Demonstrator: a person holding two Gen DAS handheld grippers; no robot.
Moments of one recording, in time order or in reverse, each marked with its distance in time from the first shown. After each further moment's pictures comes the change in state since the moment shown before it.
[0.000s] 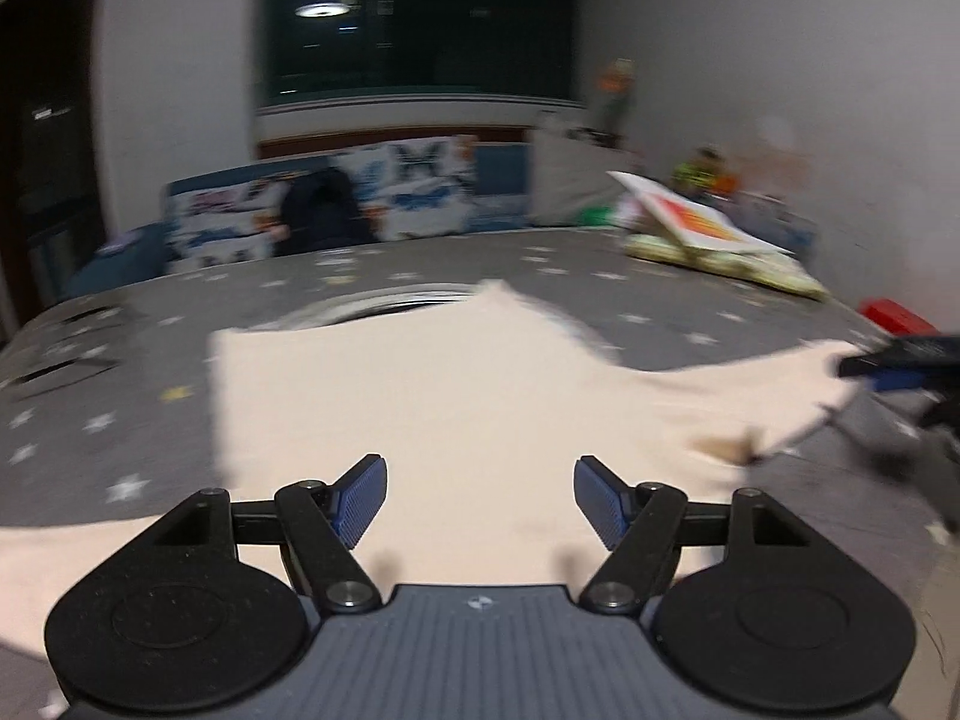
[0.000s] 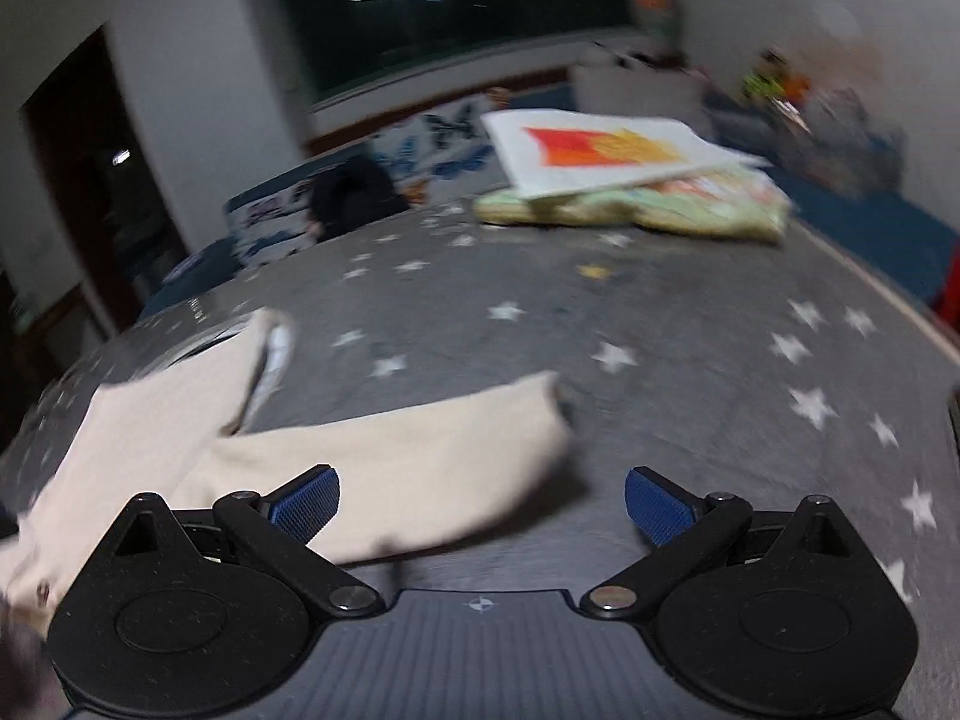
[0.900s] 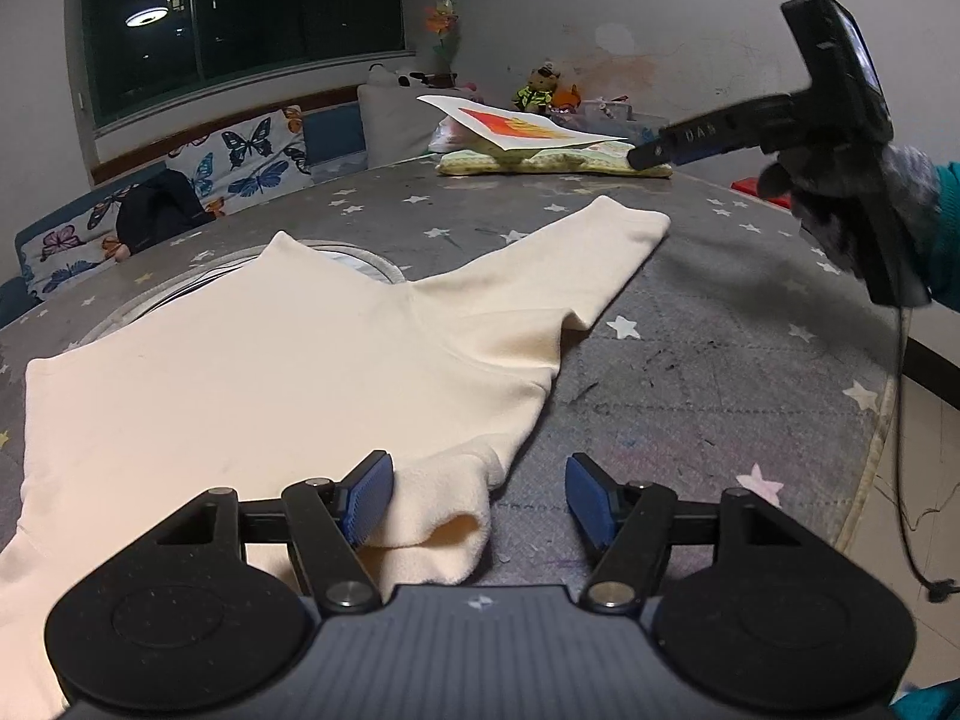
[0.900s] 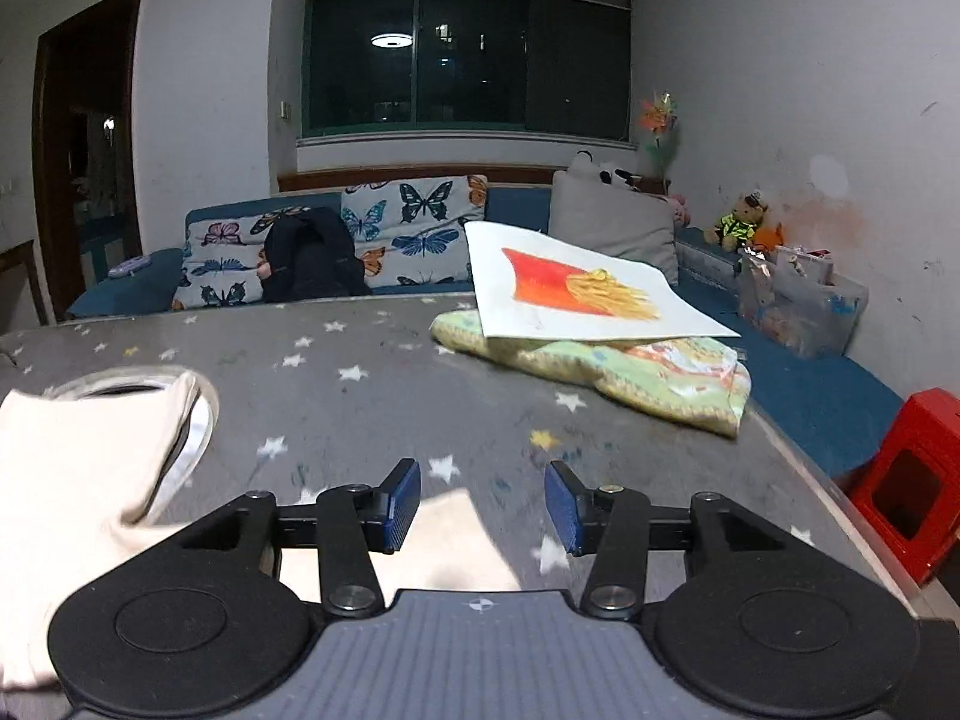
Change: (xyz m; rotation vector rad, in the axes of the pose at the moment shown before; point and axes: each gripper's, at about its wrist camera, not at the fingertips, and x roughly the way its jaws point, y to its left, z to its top) left arm 0.031 -0.061 -0.026 0.221 0.098 -0.191; right arm 0.003 0.039 0.036 -0.293 -0.171 -0.137
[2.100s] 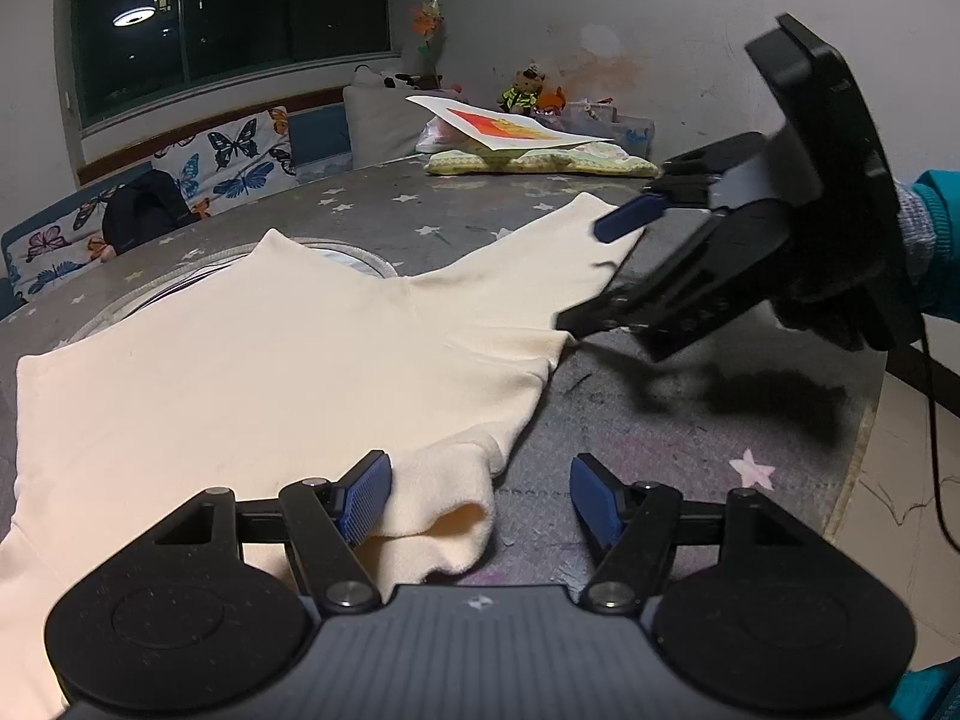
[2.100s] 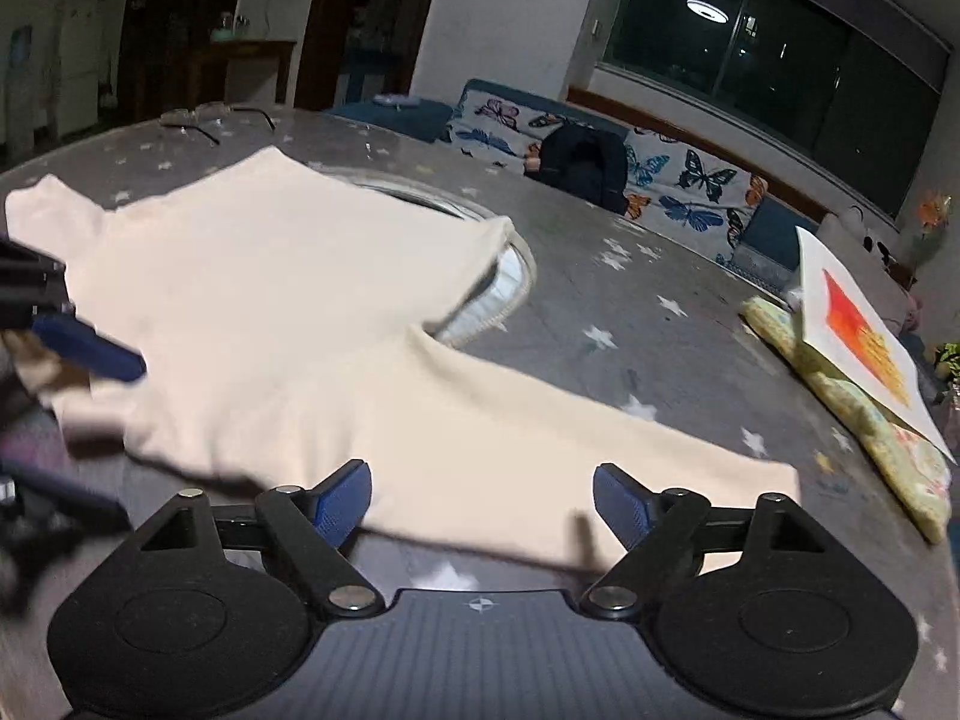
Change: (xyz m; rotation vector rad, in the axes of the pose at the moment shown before) left arm -0.005 0.007 -0.004 -0.007 -0.008 -0.041; right arm -0.002 0.096 -0.037 -0.485 0.149 0.315
